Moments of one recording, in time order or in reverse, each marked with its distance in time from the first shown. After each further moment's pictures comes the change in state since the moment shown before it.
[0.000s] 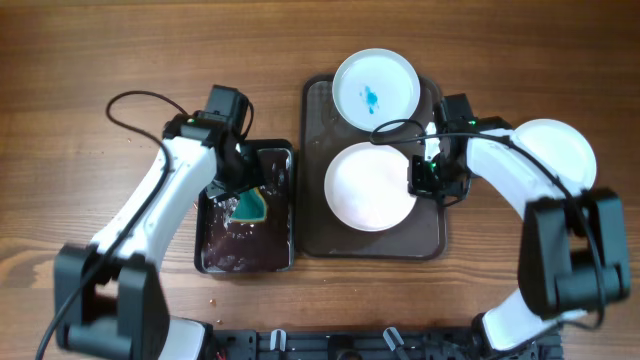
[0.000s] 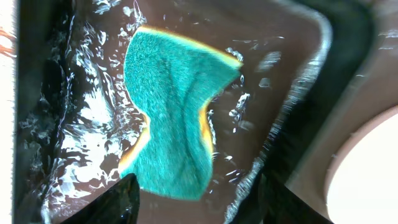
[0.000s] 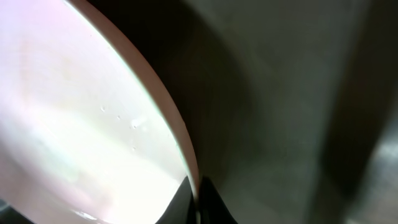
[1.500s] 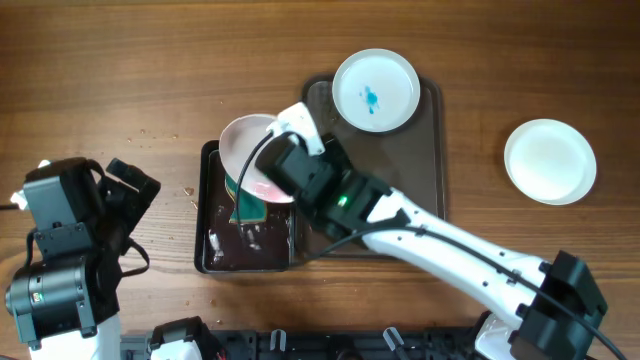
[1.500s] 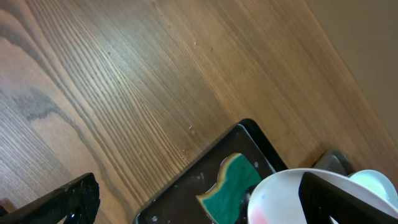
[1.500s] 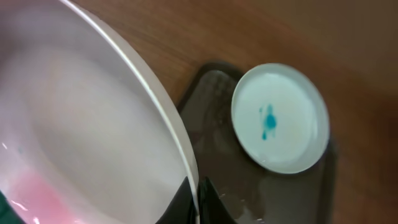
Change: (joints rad) left arm 0.445 -0.727 0.018 -0.183 -0.214 -0.157; right arm 0.815 -0.113 0.271 0.269 0.886 -0.071
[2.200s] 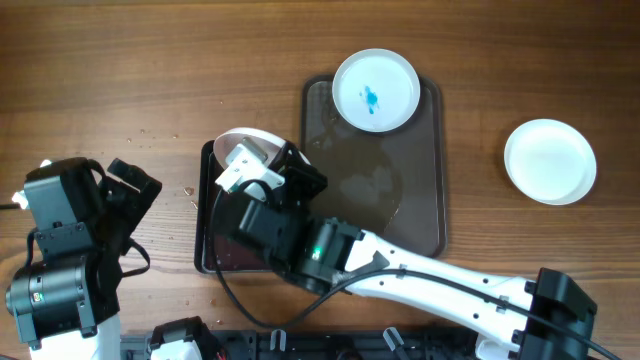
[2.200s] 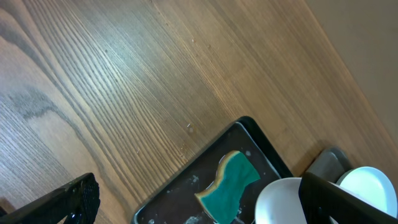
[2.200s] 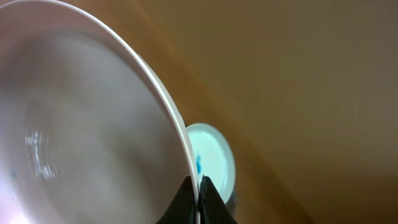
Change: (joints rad) left arm 0.000 0.000 0.000 -0.001 0.007 0.000; right arm 0.206 0.001 0.000 0.166 0.400 -0.416
